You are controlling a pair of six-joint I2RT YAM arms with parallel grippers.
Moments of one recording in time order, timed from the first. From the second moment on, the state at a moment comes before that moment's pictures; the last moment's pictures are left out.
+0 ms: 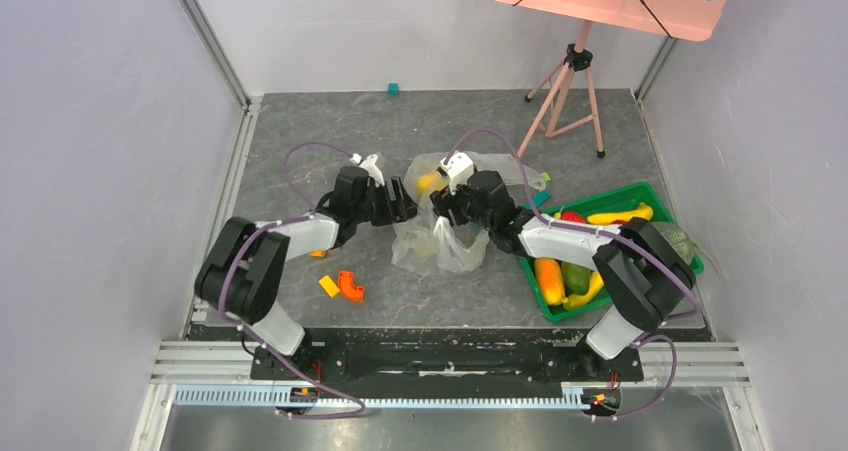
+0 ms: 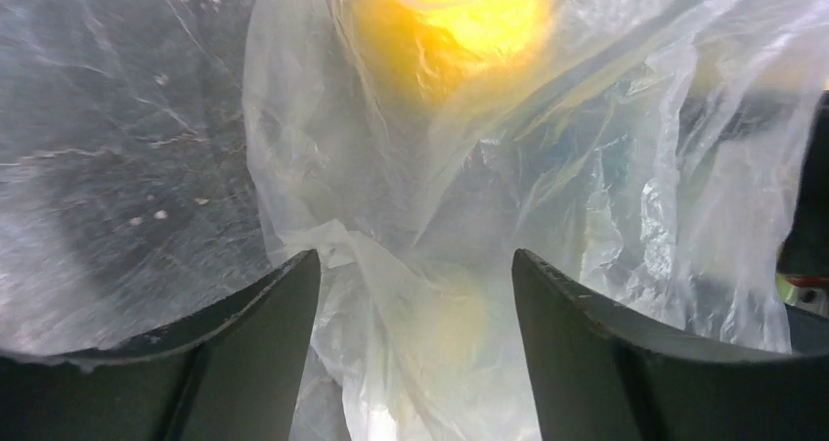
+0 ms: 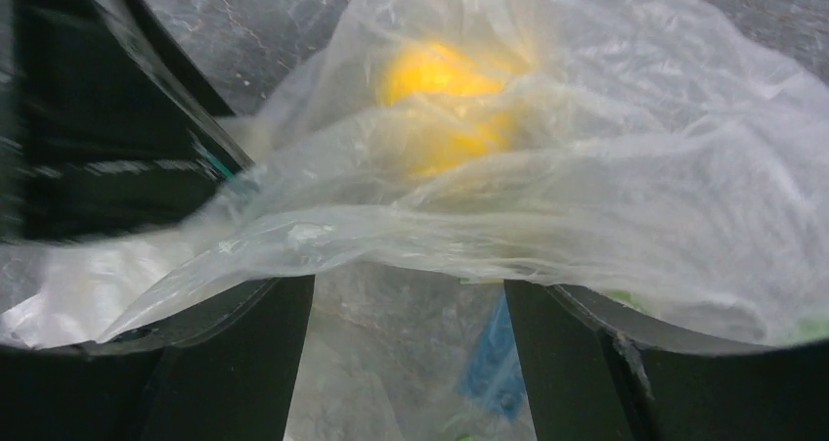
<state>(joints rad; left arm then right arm) -0.40 1.66 0.73 0.30 0.36 -0.57 0.71 1.63 0.86 0.33 0.04 -0.04</state>
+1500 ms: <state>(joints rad) -0.35 2.07 1.21 0.32 0.25 -0.81 0.64 1.54 0.72 0.39 0.05 -0.01</state>
